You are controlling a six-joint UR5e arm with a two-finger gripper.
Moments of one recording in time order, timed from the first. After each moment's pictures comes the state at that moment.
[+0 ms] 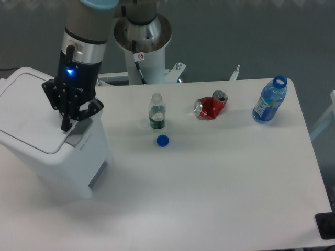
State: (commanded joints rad) arm 2.20 -1.64 -1.61 -1.06 1.15 0.48
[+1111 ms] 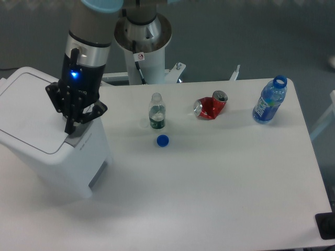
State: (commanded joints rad) arm 2.25 -1.64 -1.56 -1.05 1.13 0.47
